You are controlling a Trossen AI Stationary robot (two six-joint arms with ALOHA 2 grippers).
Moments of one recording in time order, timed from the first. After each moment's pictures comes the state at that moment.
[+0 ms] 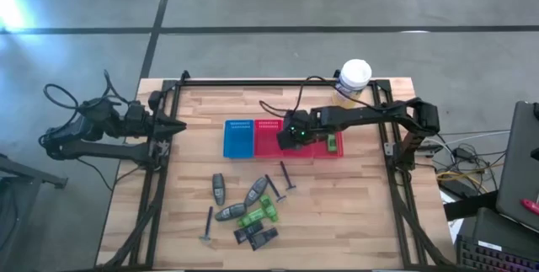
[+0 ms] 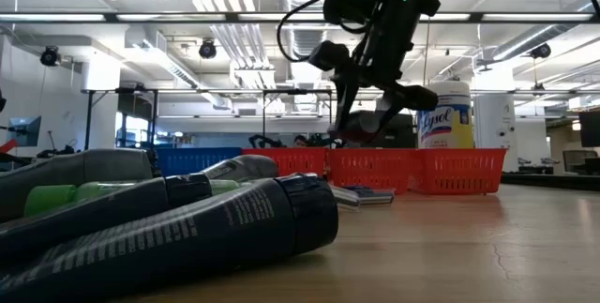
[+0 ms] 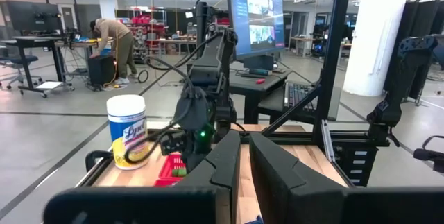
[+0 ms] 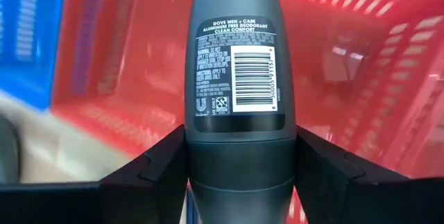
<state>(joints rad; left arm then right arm) 0.00 0.40 0.78 -0.40 0.00 -0.03 -0.15 1.74 1.24 -0.65 0.07 1.18</state>
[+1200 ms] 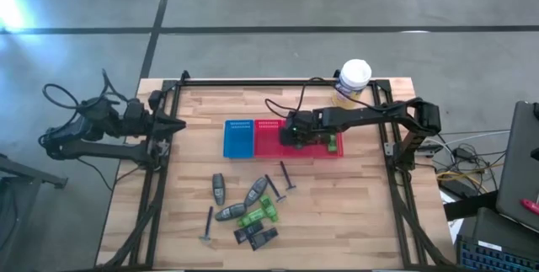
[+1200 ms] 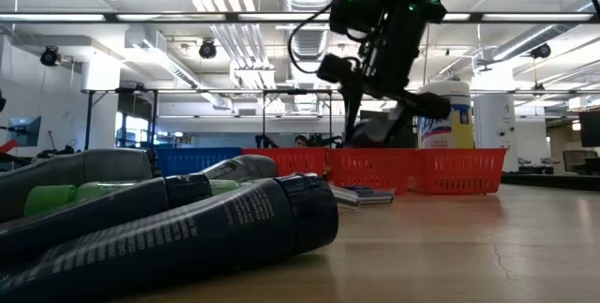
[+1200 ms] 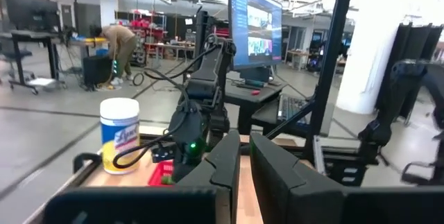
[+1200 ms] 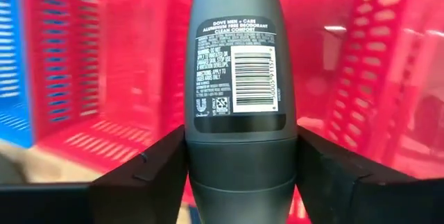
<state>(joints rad) 0.00 0.40 0.78 -0.36 0.00 -0.11 -0.15 1.73 1.18 -0.63 0.06 1.36</state>
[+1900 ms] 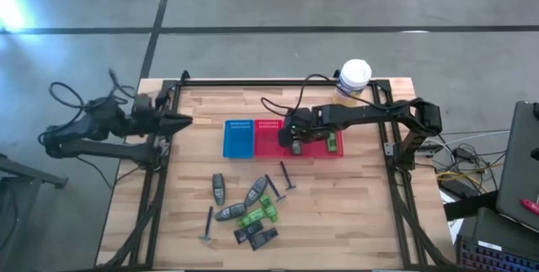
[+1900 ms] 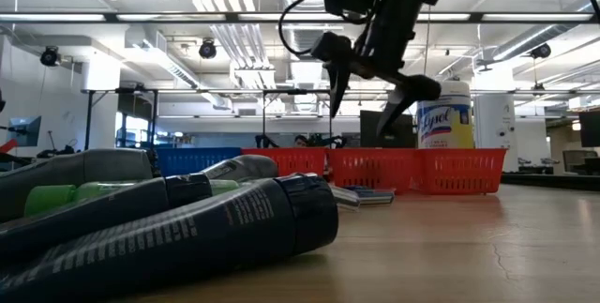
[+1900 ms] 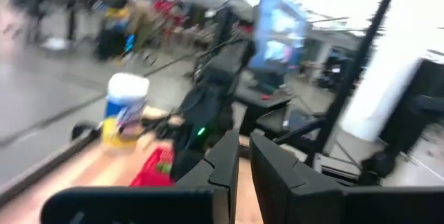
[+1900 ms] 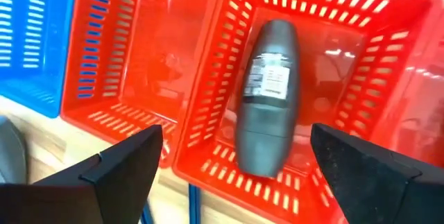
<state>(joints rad) 0.00 0.49 0.78 -0.32 -0.10 -0.30 -0.14 1.73 1.28 -0.73 0.08 1.19</state>
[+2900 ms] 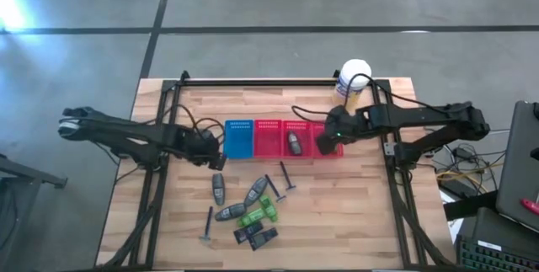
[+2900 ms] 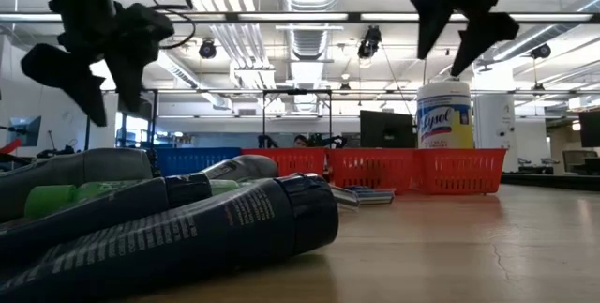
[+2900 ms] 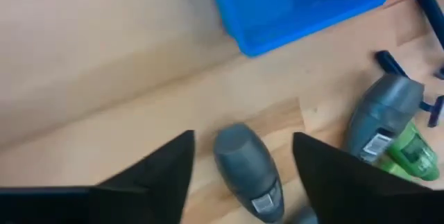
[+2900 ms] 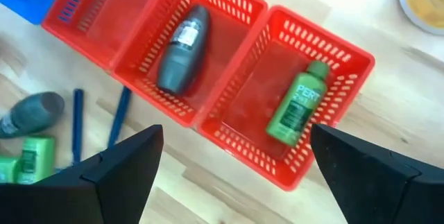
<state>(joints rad) -0.10 1.10 0.78 -0.87 -0.06 -1.35 0.01 1.28 1.15 -1.07 0.26 1.04</state>
